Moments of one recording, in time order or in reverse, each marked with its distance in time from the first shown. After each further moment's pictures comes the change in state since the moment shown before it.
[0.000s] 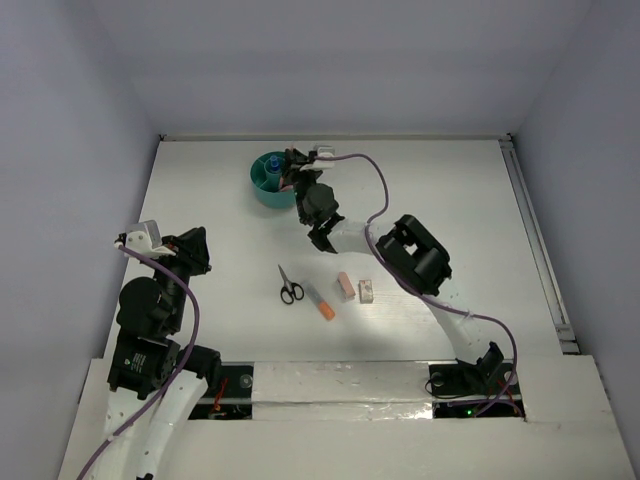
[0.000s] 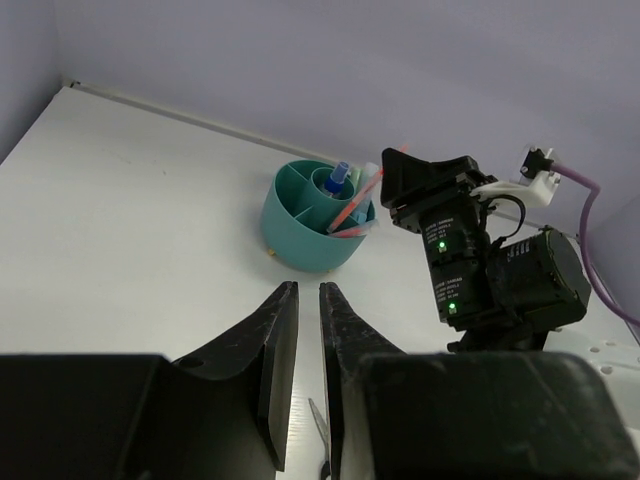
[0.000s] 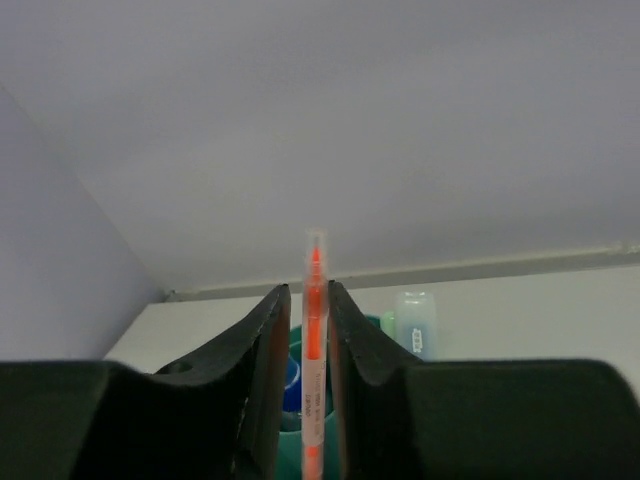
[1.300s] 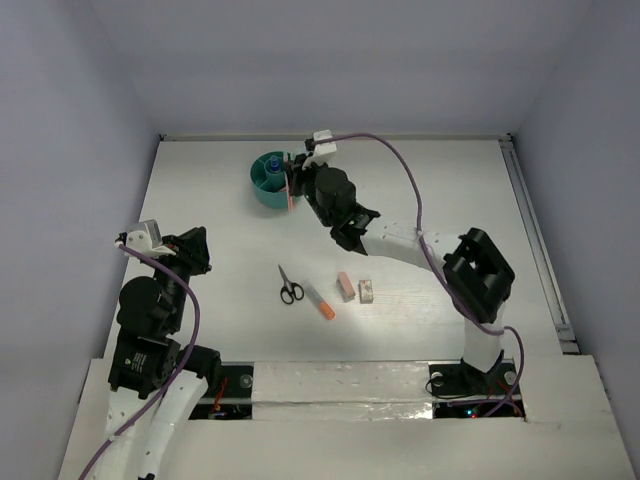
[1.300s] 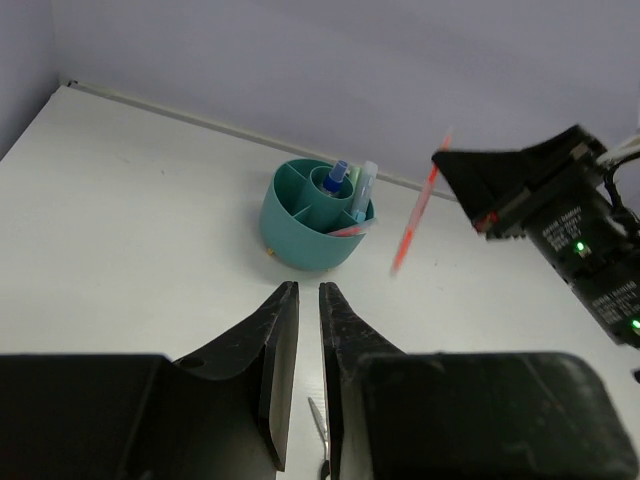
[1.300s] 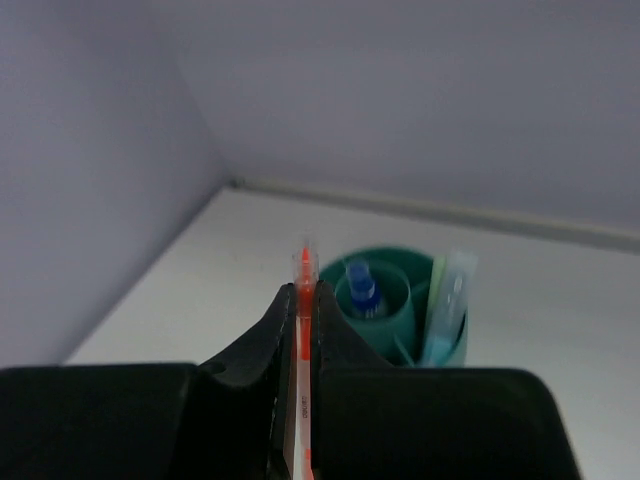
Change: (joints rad) left arm 0.021 0.003 0.000 0.000 0.020 0.000; right arm 0.052 -0.504 -0.260 -0.627 -0.188 0.061
